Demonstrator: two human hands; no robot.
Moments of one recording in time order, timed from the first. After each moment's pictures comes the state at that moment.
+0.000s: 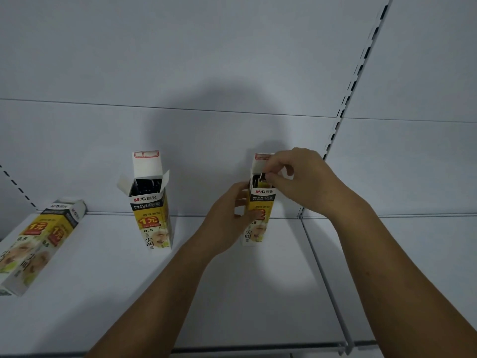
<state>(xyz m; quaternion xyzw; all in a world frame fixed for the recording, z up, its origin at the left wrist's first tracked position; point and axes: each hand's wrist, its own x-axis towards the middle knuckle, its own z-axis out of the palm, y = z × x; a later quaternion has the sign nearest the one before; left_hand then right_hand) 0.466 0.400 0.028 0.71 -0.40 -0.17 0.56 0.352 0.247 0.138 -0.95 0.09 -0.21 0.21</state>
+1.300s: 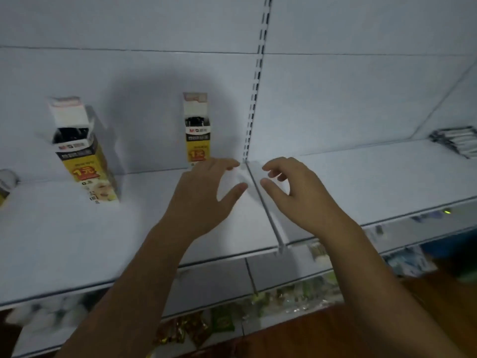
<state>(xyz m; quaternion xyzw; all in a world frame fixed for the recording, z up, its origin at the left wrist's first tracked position) 0.348 0.419 0.028 0.76 -0.55 0.04 0.36 0.172 0.277 0.054 -0.91 0.24 -0.22 0.25</state>
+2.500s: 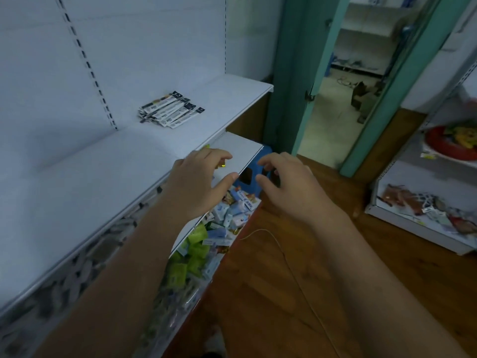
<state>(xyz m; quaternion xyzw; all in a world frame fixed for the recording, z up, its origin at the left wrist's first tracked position) -0.212 -0.047 0.030 0.51 -0.81 -0.06 0.29 -0.438 -0.018 0.043 -0.75 0.61 -0.24 0.08</state>
